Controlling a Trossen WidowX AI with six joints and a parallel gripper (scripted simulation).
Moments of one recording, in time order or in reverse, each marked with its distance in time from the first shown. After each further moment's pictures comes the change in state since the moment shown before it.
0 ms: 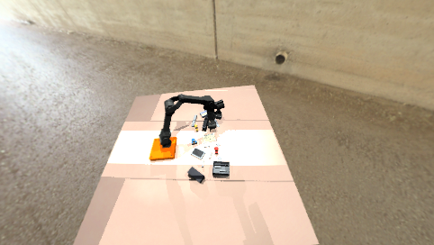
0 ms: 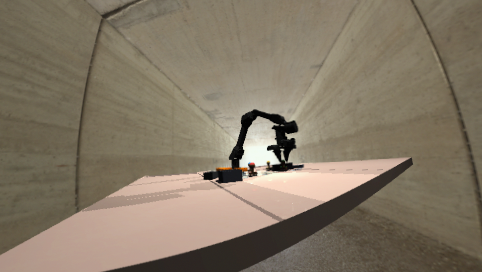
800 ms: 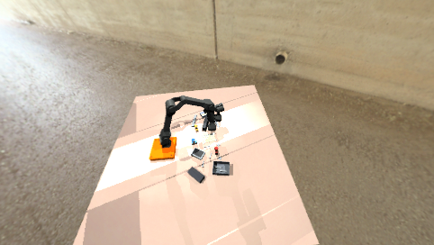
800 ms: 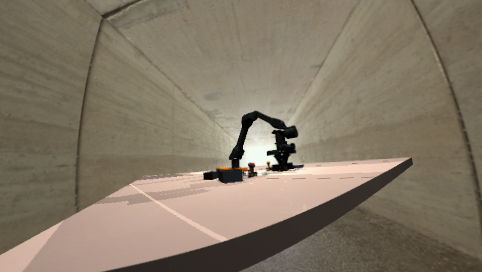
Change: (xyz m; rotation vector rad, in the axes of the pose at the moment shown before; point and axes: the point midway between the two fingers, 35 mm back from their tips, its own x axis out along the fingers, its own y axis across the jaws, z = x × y) arm 0.028 -0.003 -0.003 0.002 0.004 -0.002
